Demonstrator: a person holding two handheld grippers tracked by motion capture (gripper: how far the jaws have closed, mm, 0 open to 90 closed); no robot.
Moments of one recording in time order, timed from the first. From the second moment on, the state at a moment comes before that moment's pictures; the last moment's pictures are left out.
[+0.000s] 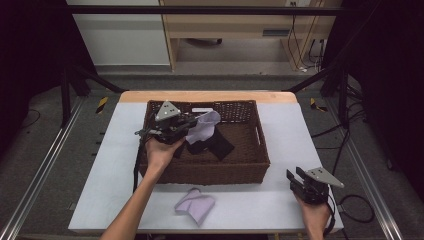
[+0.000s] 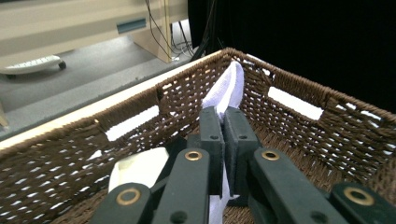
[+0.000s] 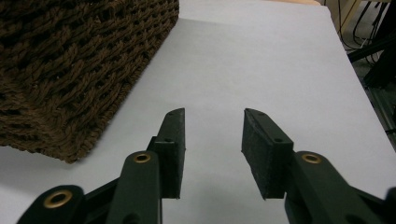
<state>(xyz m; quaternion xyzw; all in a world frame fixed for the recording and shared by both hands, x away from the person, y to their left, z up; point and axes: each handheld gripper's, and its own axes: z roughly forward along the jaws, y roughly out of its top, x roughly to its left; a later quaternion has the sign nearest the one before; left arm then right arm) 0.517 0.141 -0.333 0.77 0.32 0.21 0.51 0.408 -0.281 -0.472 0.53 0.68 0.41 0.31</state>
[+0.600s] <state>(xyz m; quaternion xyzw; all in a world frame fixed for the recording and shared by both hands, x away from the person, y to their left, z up) 0.472 0.153 -0.290 0.75 0.27 0.22 0.56 0.407 -0.281 -0.471 0.53 0.68 0.41 0.31</state>
